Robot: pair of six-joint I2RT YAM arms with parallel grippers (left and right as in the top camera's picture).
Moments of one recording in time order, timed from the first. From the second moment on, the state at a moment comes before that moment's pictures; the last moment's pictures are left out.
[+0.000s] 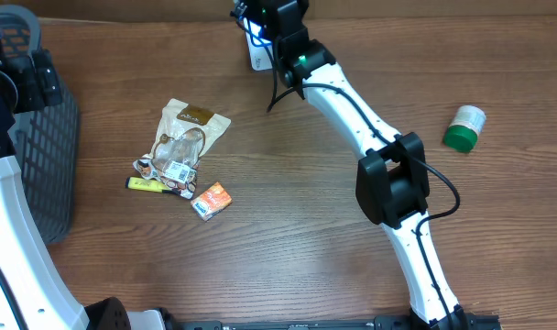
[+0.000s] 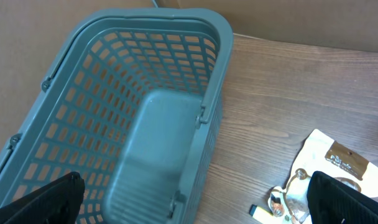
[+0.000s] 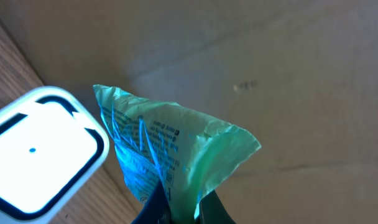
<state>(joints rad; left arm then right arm) 0.32 1.55 2.10 -1.26 -0.21 0.13 0.51 2.51 2.32 -0.14 0.41 -0.95</state>
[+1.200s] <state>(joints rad) 0.32 1.56 2.10 -1.26 -0.21 0.13 0.53 2.50 2.32 -0.33 0.43 -0.84</state>
